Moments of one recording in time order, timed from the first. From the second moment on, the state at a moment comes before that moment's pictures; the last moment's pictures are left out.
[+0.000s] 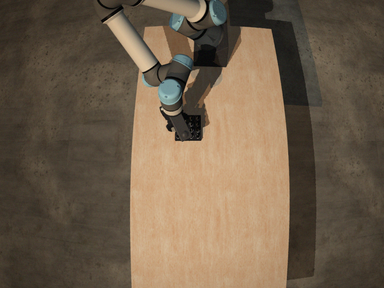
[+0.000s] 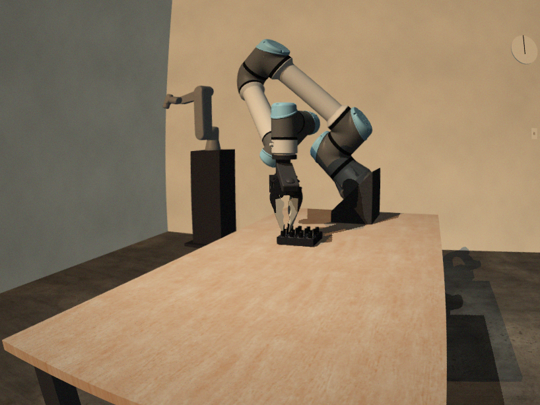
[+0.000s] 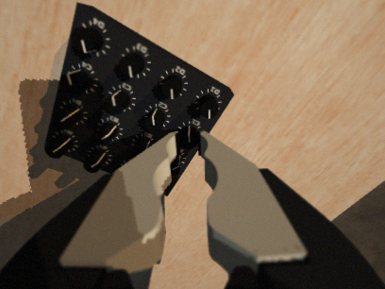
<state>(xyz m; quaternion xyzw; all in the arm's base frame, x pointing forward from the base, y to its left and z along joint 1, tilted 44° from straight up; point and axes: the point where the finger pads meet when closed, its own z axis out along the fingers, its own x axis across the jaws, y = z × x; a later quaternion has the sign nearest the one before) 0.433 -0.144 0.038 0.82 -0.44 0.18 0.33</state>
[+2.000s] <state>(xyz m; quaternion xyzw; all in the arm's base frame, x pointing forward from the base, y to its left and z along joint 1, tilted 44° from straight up) 0.433 -0.118 0.065 0.82 -0.44 0.18 0.33</state>
